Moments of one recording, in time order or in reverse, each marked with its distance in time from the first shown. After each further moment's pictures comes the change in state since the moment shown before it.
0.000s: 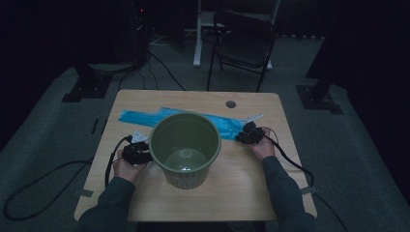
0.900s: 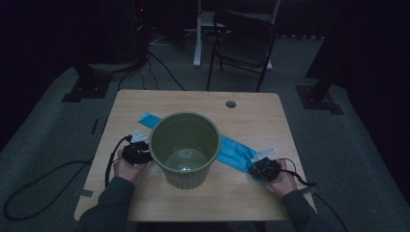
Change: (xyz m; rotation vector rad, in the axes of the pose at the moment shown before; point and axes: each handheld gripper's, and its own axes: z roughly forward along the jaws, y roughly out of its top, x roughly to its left) left arm 0.002 0.000 0.001 -0.004 -0.013 -0.009; right arm 0.076 -0.091 -0.080 0.113 0.037 -0.160
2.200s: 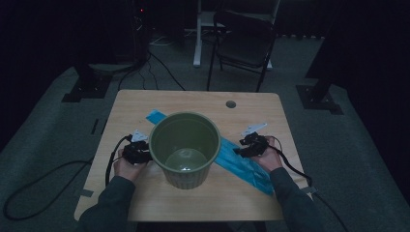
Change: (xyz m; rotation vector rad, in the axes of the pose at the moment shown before) left arm 0.002 0.000 0.003 0.004 -0.007 -0.001; right arm -0.043 0.076 0.020 -0.133 0.040 0.036
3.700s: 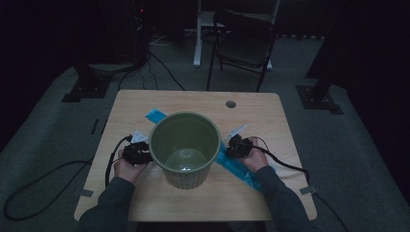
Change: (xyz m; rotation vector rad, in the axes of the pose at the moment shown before) left arm -0.007 0.001 -0.007 -0.025 -0.020 0.013; right arm 0.025 0.017 0.043 0.132 0.028 -0.055
